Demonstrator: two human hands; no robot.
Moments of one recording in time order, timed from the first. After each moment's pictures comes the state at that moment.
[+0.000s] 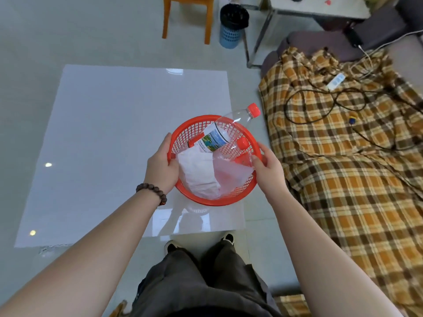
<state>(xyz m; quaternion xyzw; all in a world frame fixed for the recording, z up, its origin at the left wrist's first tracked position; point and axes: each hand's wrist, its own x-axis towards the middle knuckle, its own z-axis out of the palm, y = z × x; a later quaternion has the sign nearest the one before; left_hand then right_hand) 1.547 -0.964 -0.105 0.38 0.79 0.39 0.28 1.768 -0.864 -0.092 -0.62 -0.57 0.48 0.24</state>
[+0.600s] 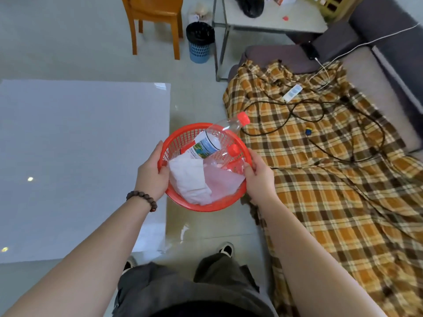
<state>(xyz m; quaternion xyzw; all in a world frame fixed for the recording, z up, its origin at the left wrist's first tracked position) 1.796 -0.812 -0.116 0.37 0.80 0.40 0.25 2.026 -0.712 -0.099 -0.58 -0.64 0.43 0.24</state>
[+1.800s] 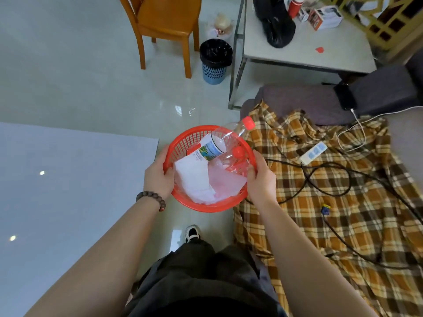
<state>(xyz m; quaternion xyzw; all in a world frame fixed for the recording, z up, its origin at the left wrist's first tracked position) 1.698 -0.418 -0.135 0.28 0.83 0.42 0.24 1.907 -0.292 -0.127 -0.56 -0.69 0.41 0.20</state>
